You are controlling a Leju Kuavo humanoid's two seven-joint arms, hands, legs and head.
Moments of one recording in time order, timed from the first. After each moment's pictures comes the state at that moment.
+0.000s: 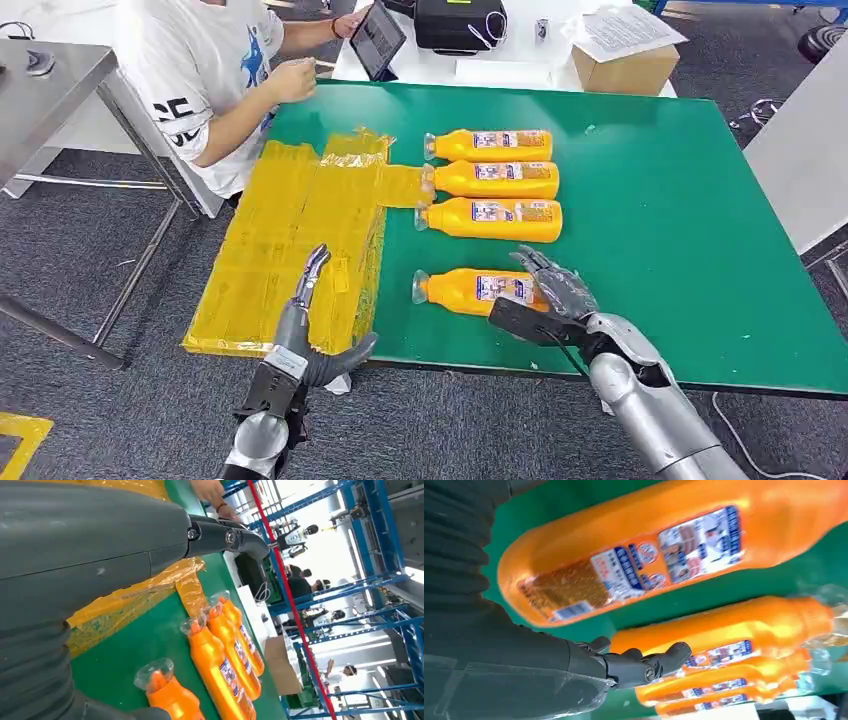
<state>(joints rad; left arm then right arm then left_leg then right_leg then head) -0.05 -0.28 -0.12 -1.27 -0.22 0.18 -0.63 -0.35 -0.29 0.50 -1.25 0.67 0.03 -0.10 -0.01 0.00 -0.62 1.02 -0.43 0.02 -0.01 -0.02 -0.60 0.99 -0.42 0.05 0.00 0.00</state>
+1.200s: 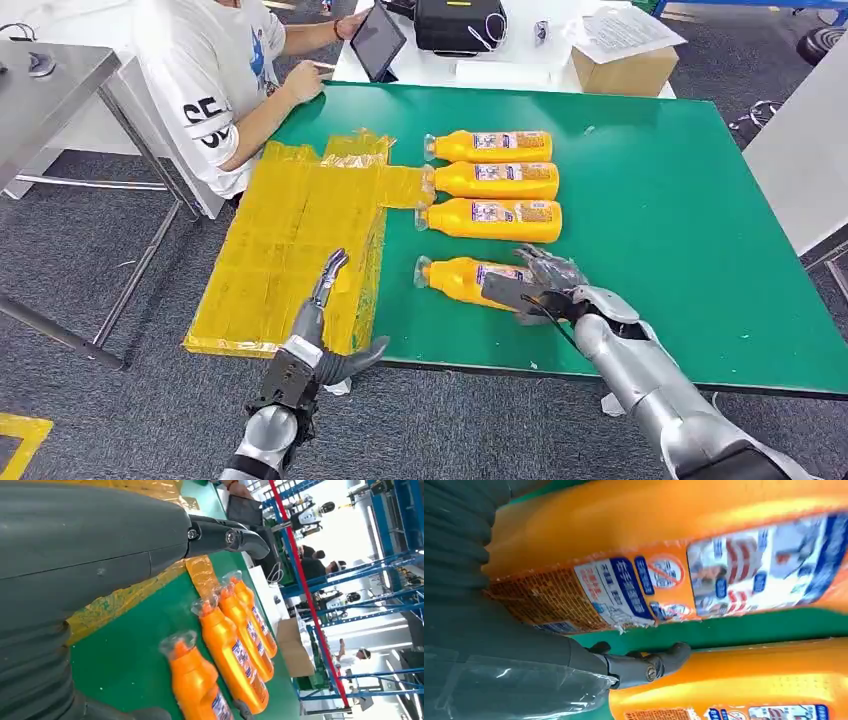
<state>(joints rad) -0.09 -0.28 -0.13 -1.17 -0.20 0.15 -0.60 -0.61 -0.20 0.60 -0.78 0.67 0.09 -0.10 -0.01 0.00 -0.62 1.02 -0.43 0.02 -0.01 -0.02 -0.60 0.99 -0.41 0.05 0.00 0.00</state>
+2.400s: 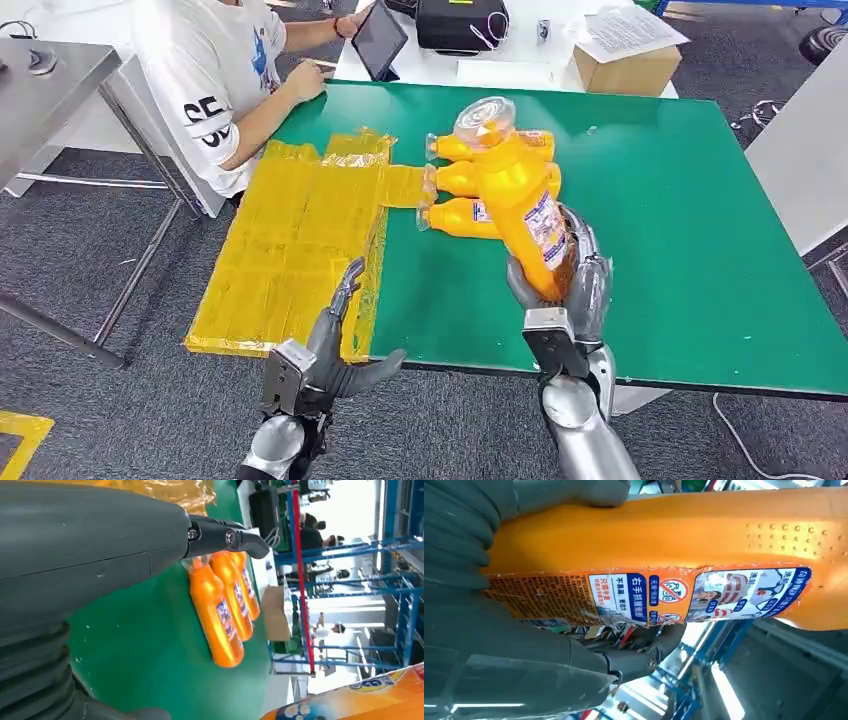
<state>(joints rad) -0.06 -0.28 -0.22 -1.21 -0.02 0.03 -0.57 -0.14 0.09 0.24 -1.44 0.46 -0.63 -0.63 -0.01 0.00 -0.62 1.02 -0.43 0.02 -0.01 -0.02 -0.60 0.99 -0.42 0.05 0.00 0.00</state>
